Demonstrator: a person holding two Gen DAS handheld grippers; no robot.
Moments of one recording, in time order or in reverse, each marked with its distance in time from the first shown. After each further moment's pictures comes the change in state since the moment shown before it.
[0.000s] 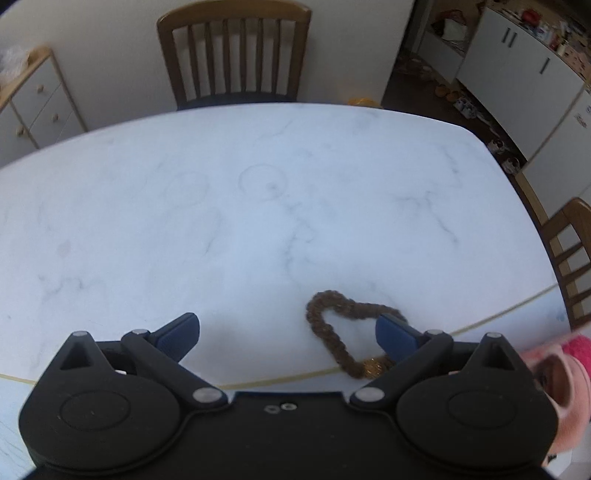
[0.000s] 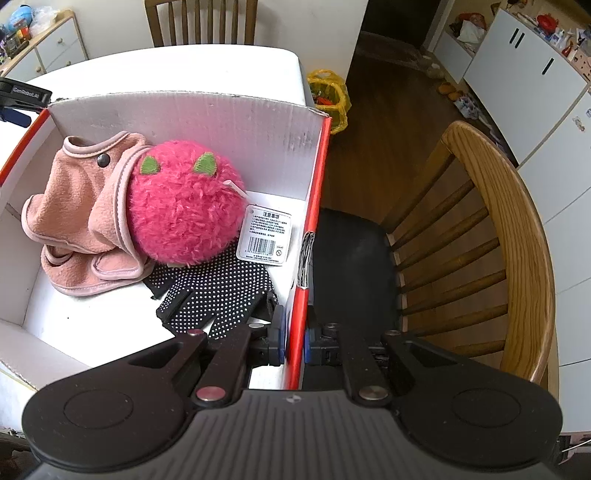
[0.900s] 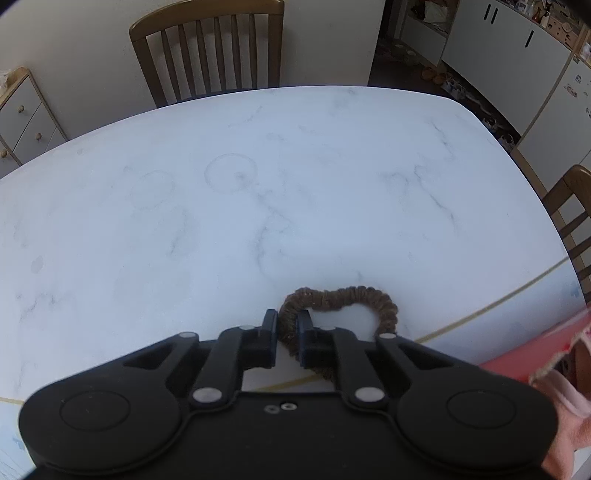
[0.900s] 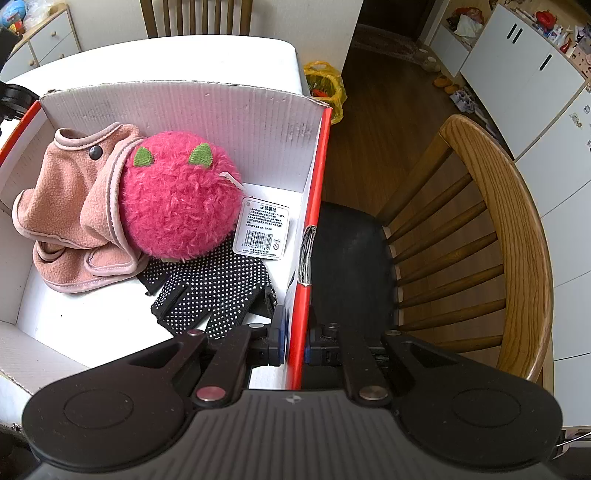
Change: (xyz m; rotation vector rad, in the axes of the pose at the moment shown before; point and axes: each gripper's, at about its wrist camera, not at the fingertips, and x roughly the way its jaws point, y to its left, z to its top) left arm 0.012 -0.023 -0.010 0.106 0.001 0.019; right arm 0.007 0.004 0.003 0.004 0.024 -0.018
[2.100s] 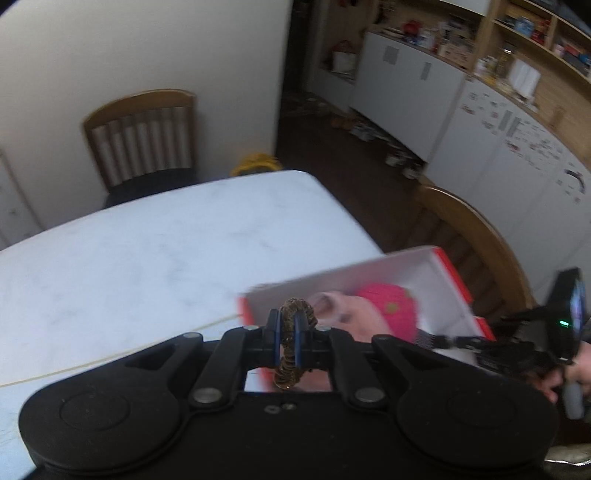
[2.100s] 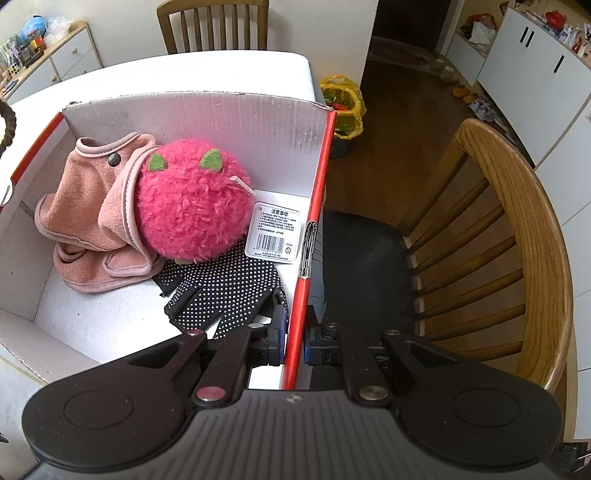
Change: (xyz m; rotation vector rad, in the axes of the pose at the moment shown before) left arm -0.207 -0.090 -0.049 0.151 -0.188 -0.209; right arm -0.006 -0.019 -0.015 0.001 -0.060 0.096
